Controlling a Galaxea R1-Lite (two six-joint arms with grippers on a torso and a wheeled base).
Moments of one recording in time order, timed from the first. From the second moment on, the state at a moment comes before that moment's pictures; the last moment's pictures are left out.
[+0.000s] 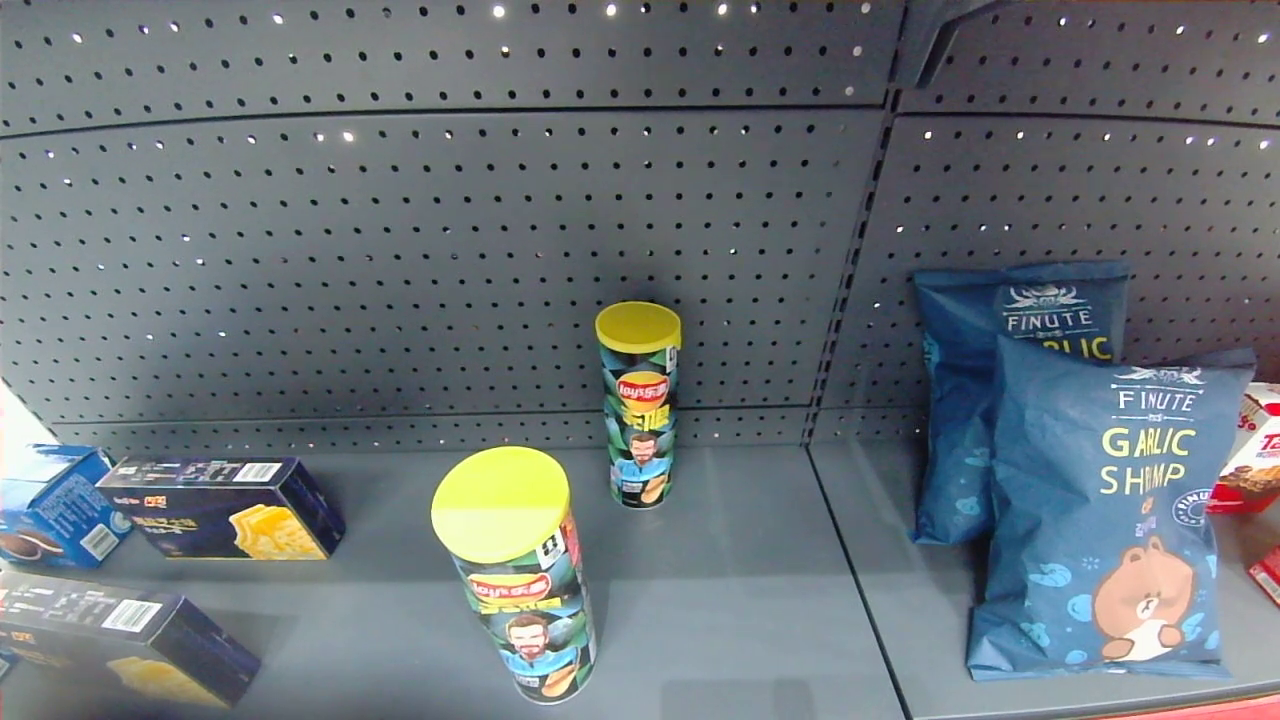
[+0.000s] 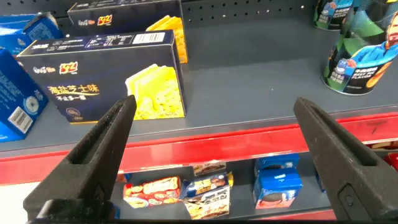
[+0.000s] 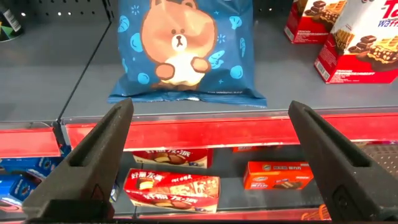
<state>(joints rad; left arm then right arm) 0.00 0.00 0.00 0.00 -0.06 0.05 0.00 0.00 0.00 0.00 -0.02 0.00</state>
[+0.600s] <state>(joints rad) -0.19 0.49 -0.41 0.00 -0.22 0.28 0.00 0.00 0.00 0.00 -0.02 0.00</state>
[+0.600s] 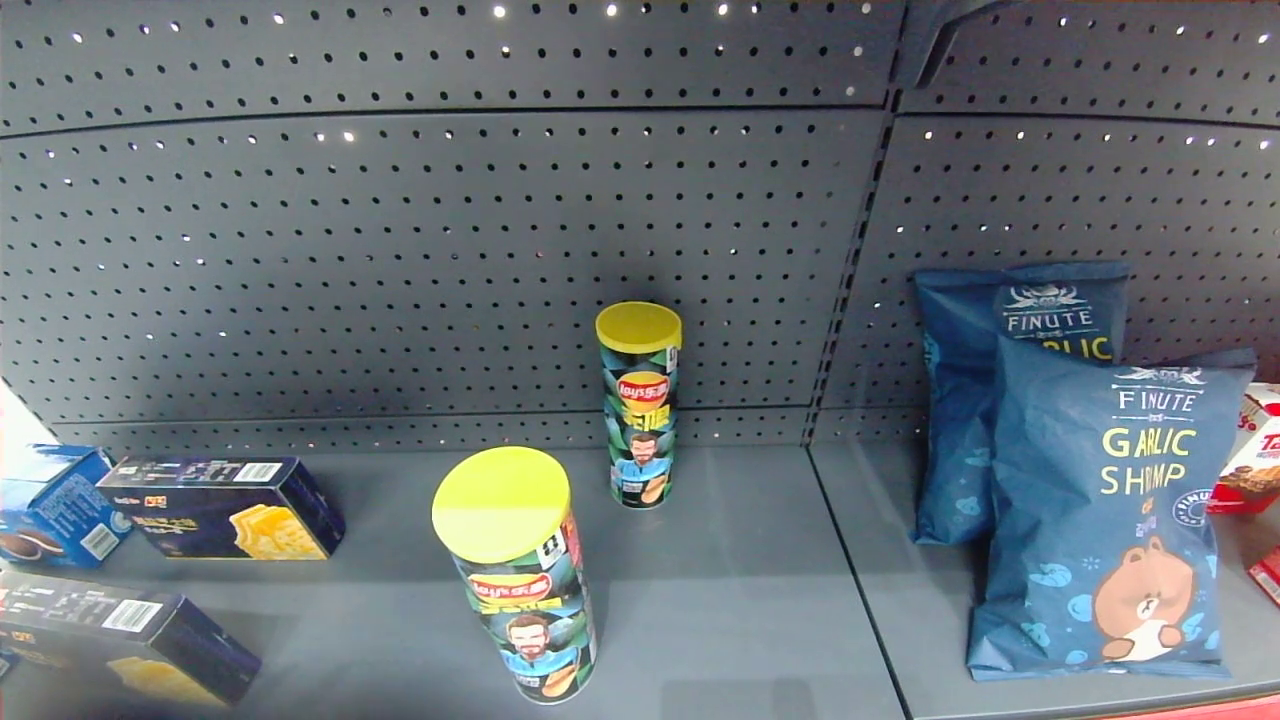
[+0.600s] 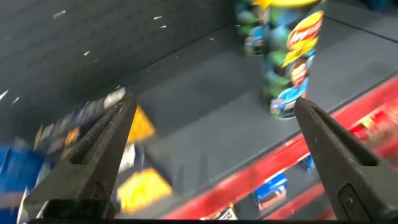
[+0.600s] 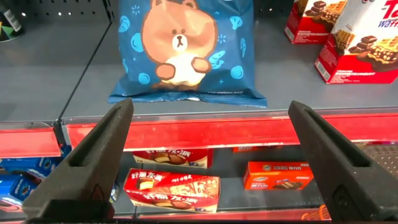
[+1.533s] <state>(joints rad) -0.26 1.30 -0.56 -0.21 -0.17 0.28 0.00 0.00 0.00 0.00 -0.02 0.00</state>
